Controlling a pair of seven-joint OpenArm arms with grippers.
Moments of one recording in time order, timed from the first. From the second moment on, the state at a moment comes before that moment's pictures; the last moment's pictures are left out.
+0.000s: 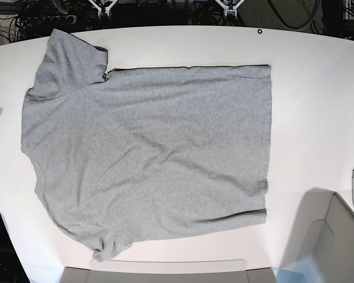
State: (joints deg) left arm 12.8 0.9 -4.1 1.5 1.5 4.5 -30.8; right arm -8.5 8.2 -6.5 2.8 7.5 6.6 14.5
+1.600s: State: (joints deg) left arm 54.6 1.1 -12.7 72.6 1.8 4.7 -63.5; right arm -72.6 37.1 5.2 96.1 73.1 20.0 31.3
